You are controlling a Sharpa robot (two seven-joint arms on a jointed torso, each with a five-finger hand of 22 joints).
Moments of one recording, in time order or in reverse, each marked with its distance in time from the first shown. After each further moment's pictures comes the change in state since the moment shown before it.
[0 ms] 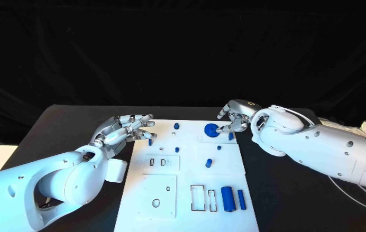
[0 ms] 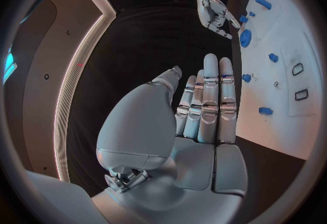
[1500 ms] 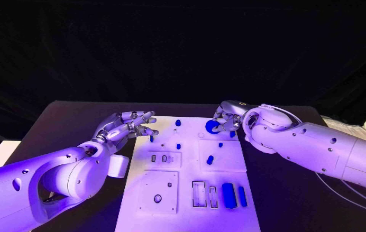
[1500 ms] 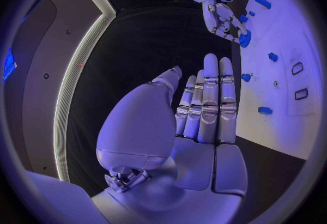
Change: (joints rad) left arm 0.000 0.005 0.000 -0.007 0.002 0.002 -0.003; left_hand 0.000 0.000 0.003 -0.003 0.000 0.000 0.000 0.000 0.000 0.000 0.000 0.000 0.000 0.000 0.000 0.000 0.003 0.000 0.000 0.000 0.000 -0.001; right arm -0.015 0.086 0.002 -0.071 -0.015 0.049 0.010; right_hand 0.088 0.099 0.091 -0.112 -0.079 0.104 -0.011 0.039 0.013 0.022 -0.011 0.325 0.037 0.000 0.000 0.037 -0.001 -0.031 0.000 0.000 0.047 -0.001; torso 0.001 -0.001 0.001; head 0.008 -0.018
